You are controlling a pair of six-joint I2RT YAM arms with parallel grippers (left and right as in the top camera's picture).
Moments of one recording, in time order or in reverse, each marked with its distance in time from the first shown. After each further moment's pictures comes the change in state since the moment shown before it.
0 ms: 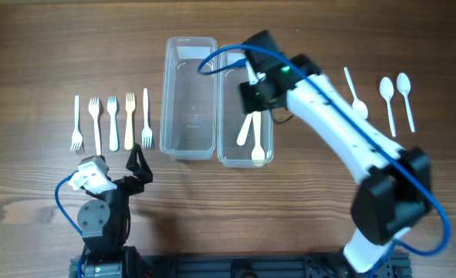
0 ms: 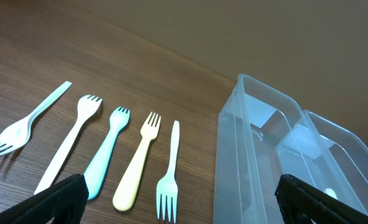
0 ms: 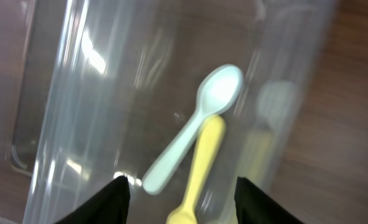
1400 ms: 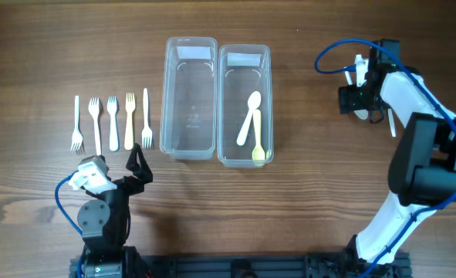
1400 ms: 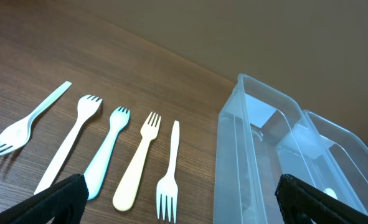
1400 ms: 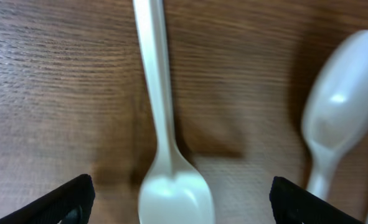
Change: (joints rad) left arm 0.000 0.000 0.000 0.000 0.000 0.000; right arm -0.643 0.177 -0.247 0.329 0.113 -0.490
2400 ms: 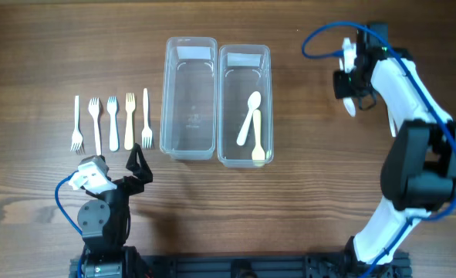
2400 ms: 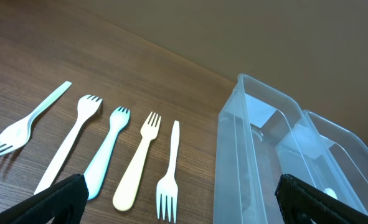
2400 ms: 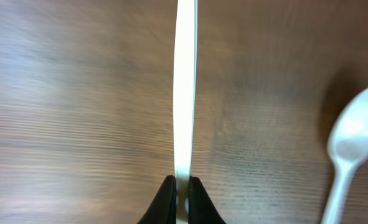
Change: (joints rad) left arm 0.000 0.000 0.000 0.000 0.000 0.000; right arm 0.117 -0.066 0.169 -0.182 -0.049 0.106
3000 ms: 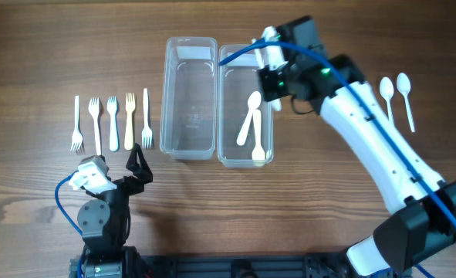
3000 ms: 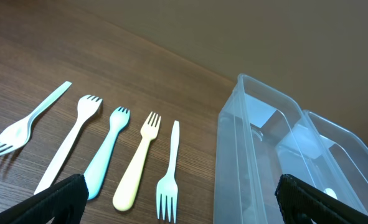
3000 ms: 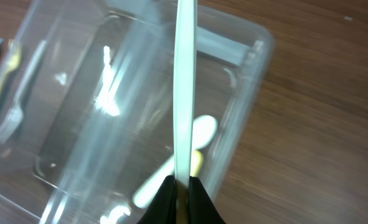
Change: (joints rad) left arm 0.000 0.000 0.000 0.000 0.000 0.000; right arm 0.468 -0.272 0.000 0.005 -0.125 0.231
